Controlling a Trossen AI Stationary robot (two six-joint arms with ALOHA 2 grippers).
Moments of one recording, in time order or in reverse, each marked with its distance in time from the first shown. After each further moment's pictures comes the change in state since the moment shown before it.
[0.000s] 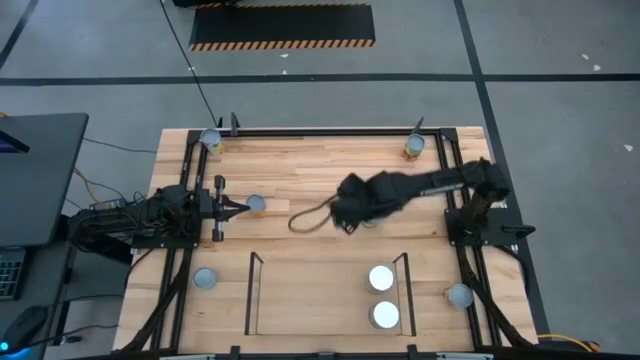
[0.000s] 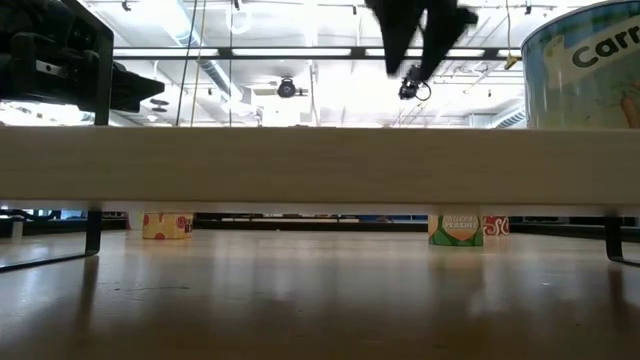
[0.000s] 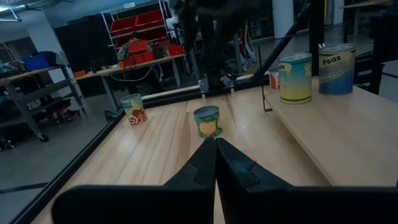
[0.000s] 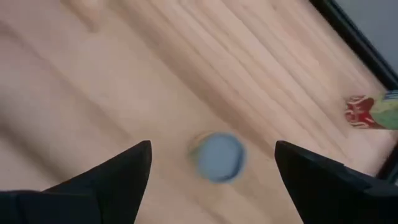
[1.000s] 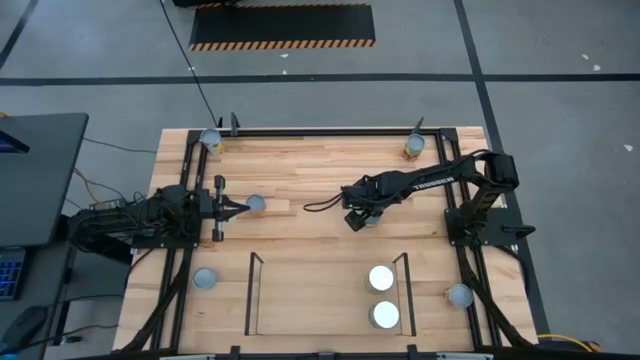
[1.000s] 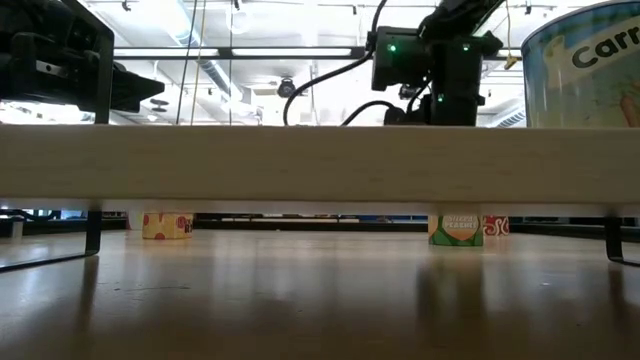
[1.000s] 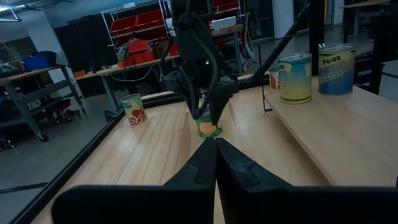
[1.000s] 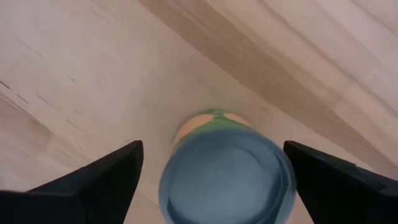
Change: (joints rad) left arm 0.000 0.000 0.000 0.000 0.000 0.000; right arm -0.218 -0.102 -0.667 0.617 -0.309 -0.075
